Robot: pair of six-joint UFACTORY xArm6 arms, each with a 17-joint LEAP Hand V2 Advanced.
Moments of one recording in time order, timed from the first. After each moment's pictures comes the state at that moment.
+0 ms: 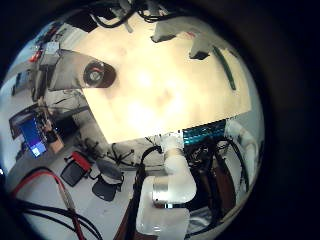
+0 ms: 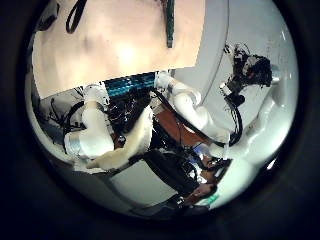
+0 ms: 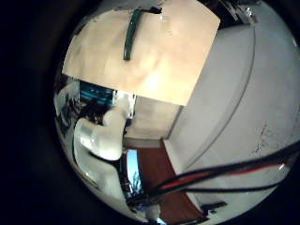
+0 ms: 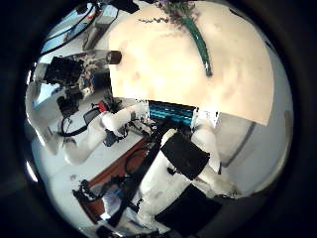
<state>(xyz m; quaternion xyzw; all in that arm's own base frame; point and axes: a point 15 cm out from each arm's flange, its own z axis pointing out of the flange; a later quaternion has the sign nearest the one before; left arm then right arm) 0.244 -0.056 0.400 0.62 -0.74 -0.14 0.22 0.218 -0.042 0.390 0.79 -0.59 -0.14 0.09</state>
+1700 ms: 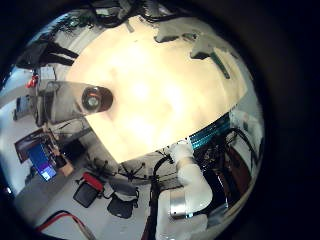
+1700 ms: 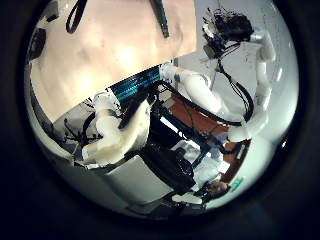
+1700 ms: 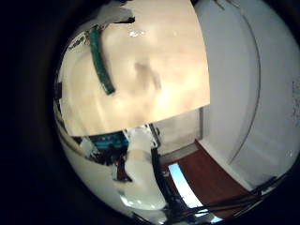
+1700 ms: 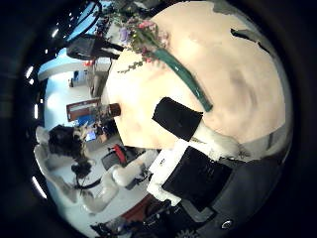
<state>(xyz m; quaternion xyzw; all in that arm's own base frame) 0.254 -0.050 0.383 0.50 -0.84 -0.11 0.18 0.277 -0.057 0.270 0.59 -0.80 -0.12 -0.02</state>
